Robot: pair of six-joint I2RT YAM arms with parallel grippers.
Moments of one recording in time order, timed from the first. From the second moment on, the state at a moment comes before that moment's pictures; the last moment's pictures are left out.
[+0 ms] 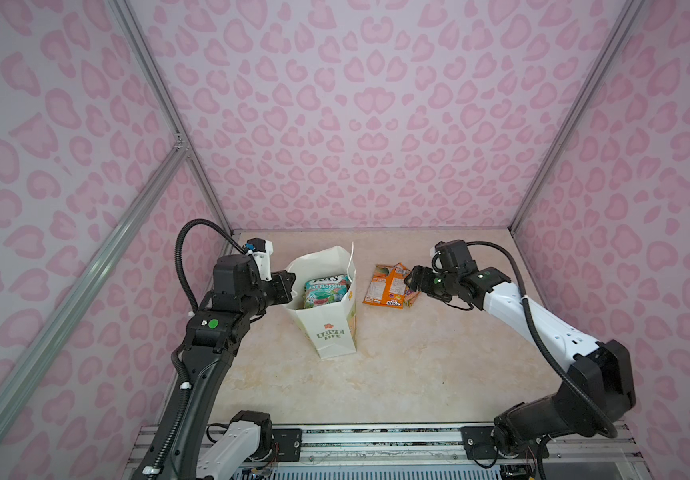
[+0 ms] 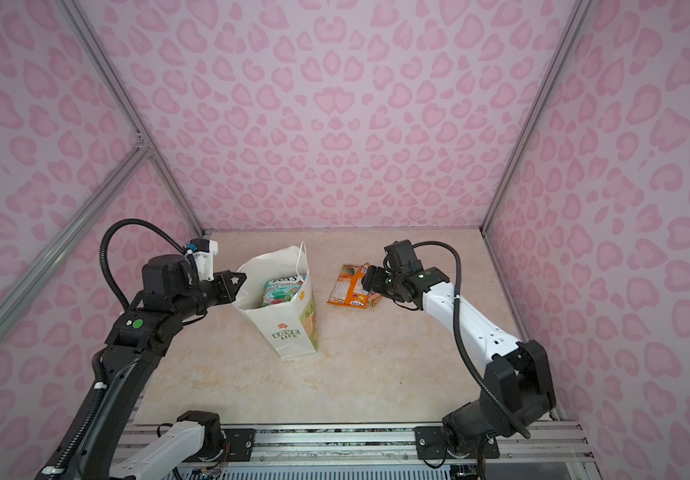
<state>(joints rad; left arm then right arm) -0.13 0.97 1.10 -0.66 0.32 -0.36 0.44 1.55 1.21 -0.56 -0.17 0.68</state>
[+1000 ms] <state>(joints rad) -0.12 0.96 1.08 -0.64 0.32 -0.36 0.43 1.91 1.06 0.01 -0.35 0.83</state>
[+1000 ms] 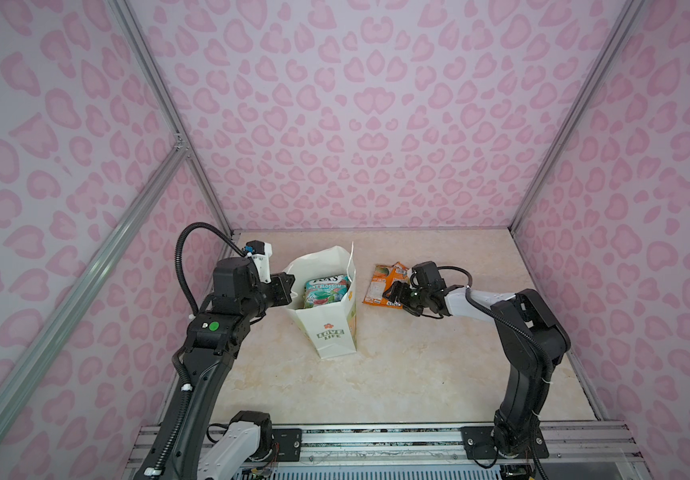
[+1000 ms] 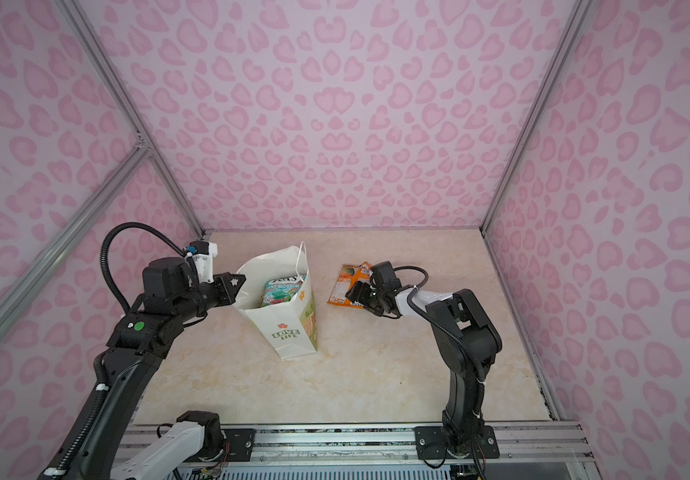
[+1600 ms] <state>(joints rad) -0.12 0.96 1.08 -0.64 0.33 -0.37 0.43 2.03 1.08 0.22 -0.38 0.86</state>
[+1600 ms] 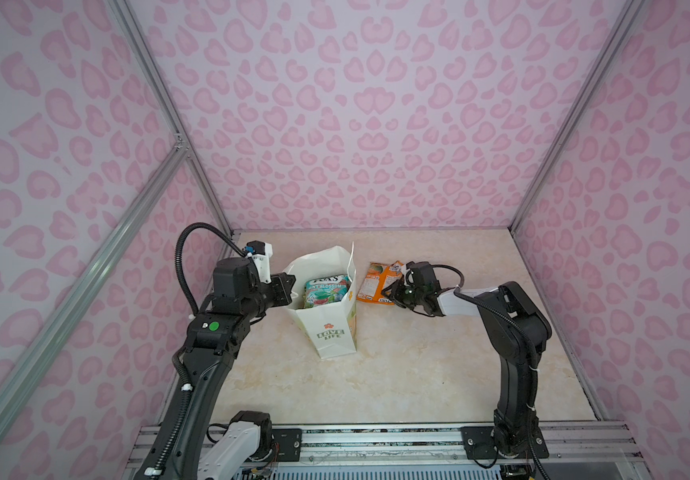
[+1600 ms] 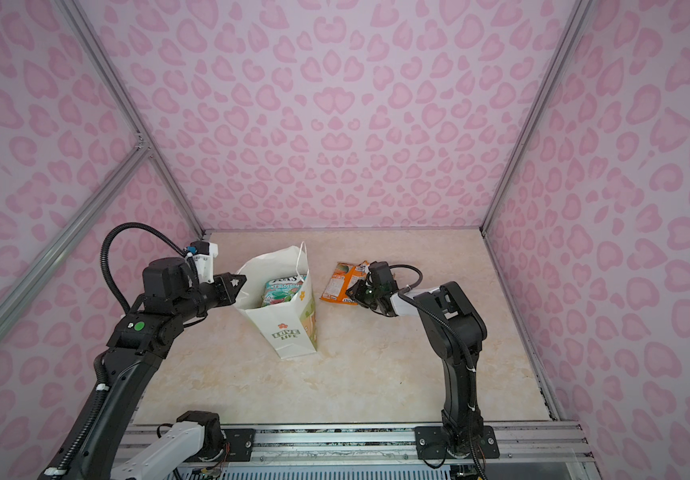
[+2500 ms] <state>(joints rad) -0.11 0.96 1.08 -0.63 0.34 -0.37 0.47 1.64 1.12 -0.07 -0.32 0.79</state>
